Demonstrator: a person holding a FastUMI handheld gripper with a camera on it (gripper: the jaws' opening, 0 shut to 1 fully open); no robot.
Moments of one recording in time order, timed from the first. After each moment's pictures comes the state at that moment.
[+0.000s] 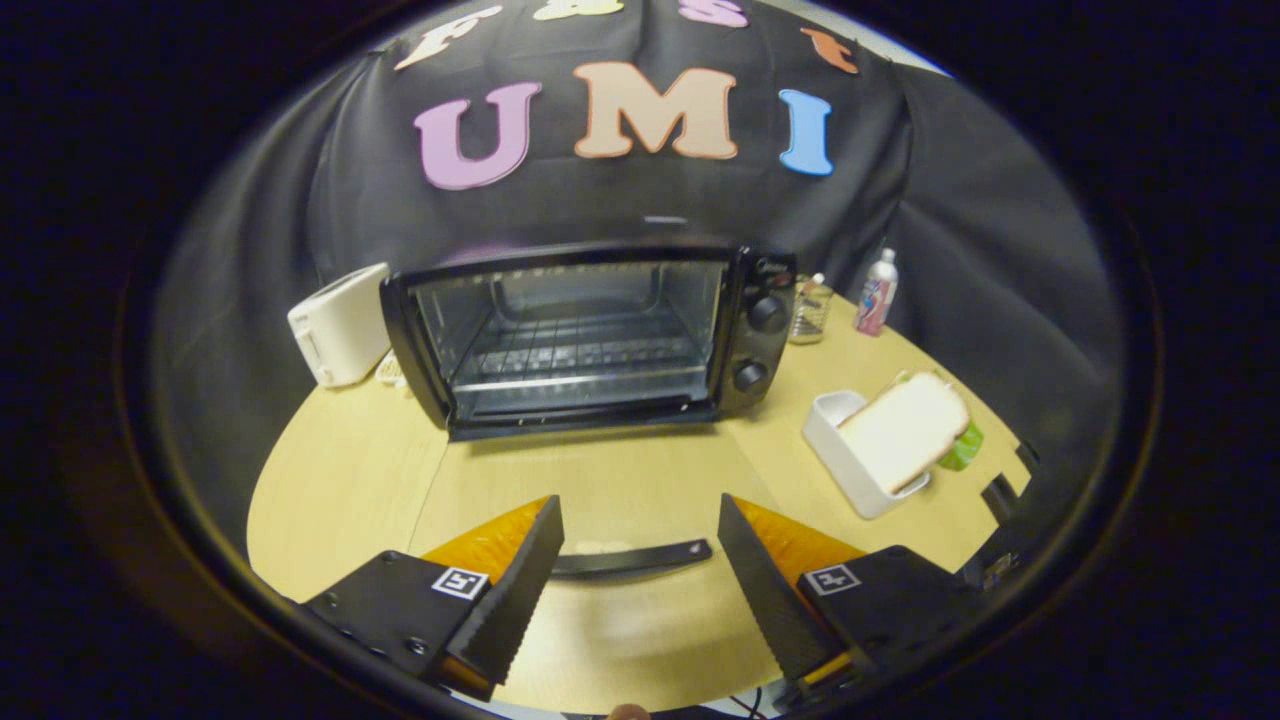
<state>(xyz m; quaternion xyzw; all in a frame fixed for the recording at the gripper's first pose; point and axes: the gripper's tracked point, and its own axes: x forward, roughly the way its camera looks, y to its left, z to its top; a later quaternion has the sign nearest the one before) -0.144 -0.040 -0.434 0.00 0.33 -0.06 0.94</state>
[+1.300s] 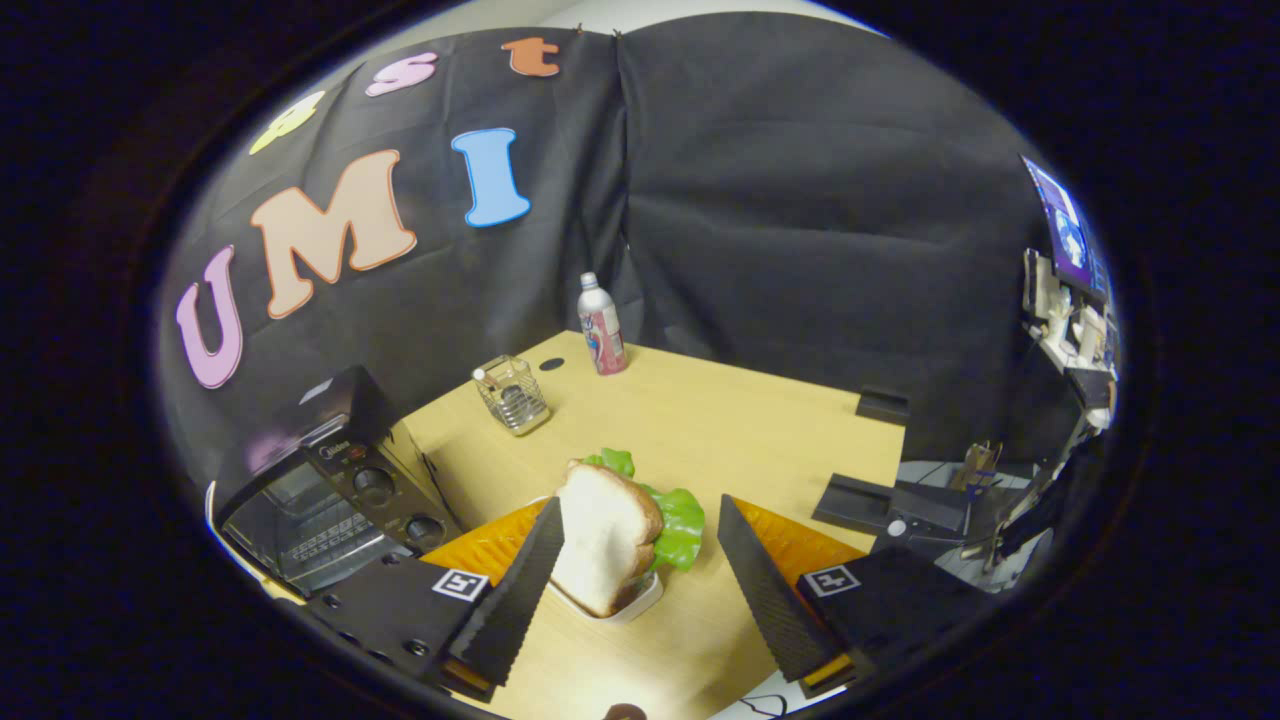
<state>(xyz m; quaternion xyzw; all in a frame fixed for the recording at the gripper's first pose) -0.135 -0.315 -0.431 0.15 0.26 -0.34 0.89</state>
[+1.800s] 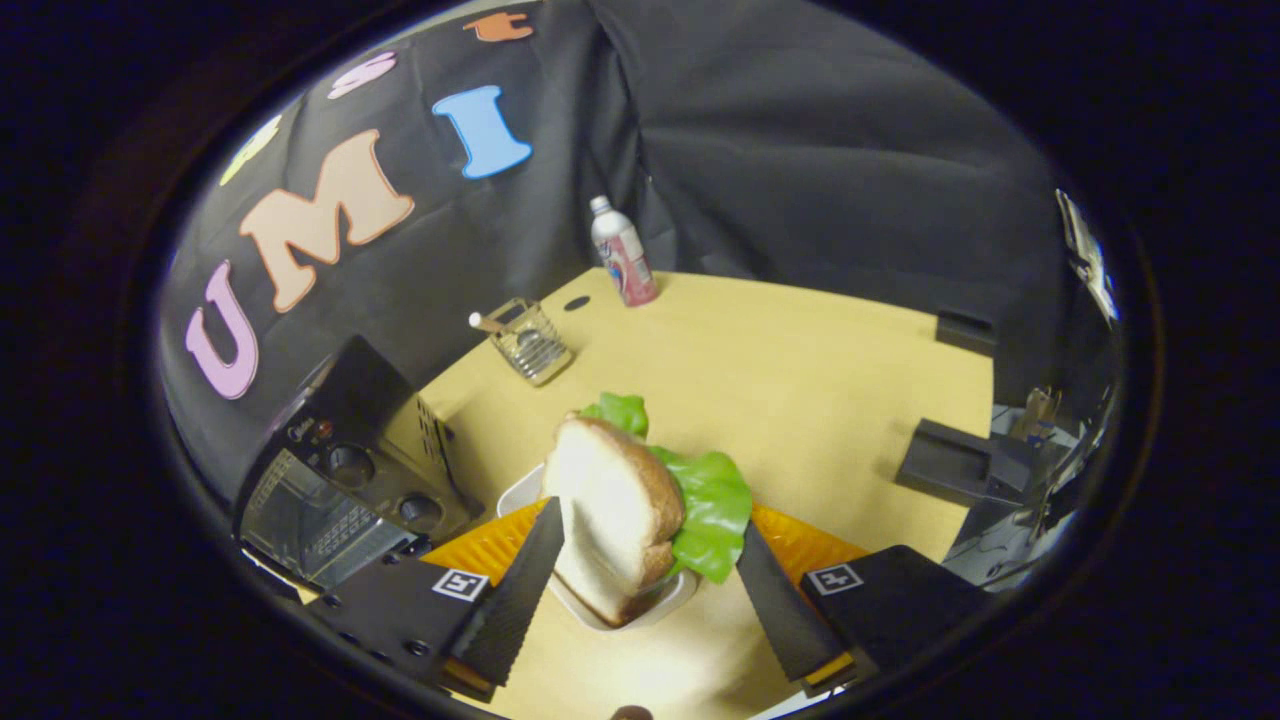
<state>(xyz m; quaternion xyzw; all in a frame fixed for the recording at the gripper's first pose) -0.109 -0.307 -0.502 0.23 0.33 -0.26 0.88</state>
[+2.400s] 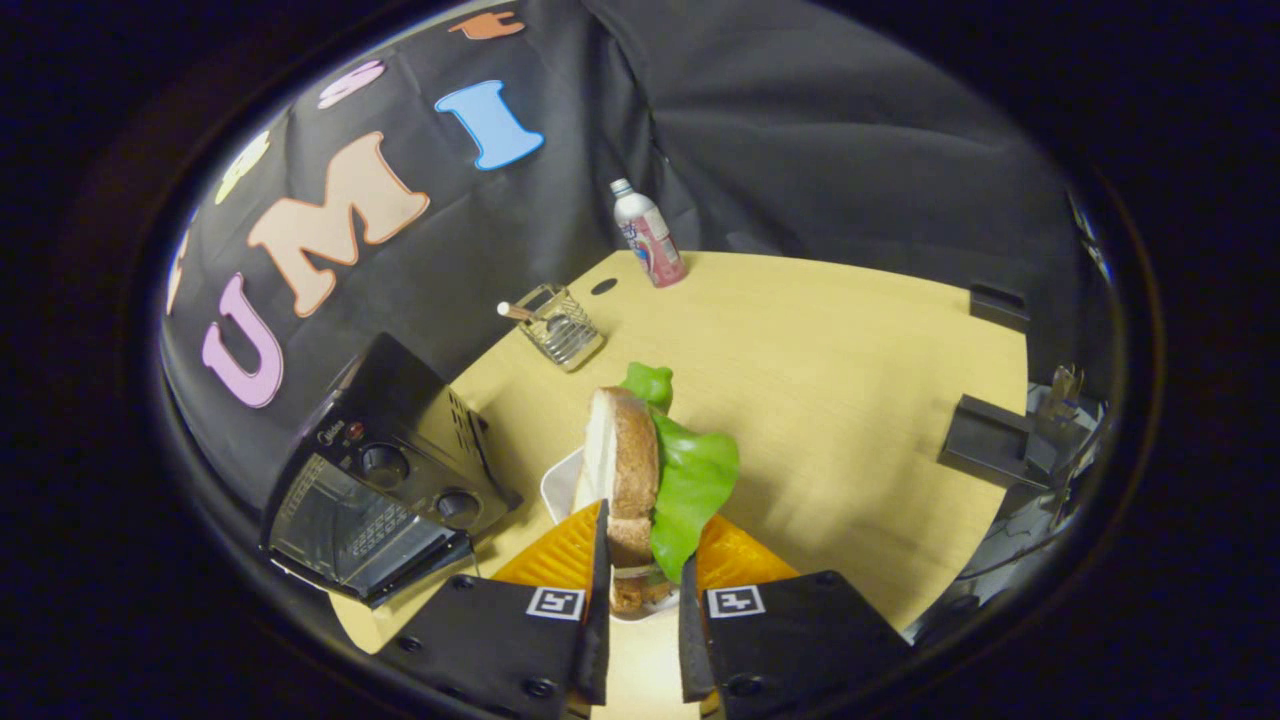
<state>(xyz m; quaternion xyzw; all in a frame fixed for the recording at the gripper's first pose) -0.096 -0.289 -0.488 0.27 0.32 -0.24 0.88</state>
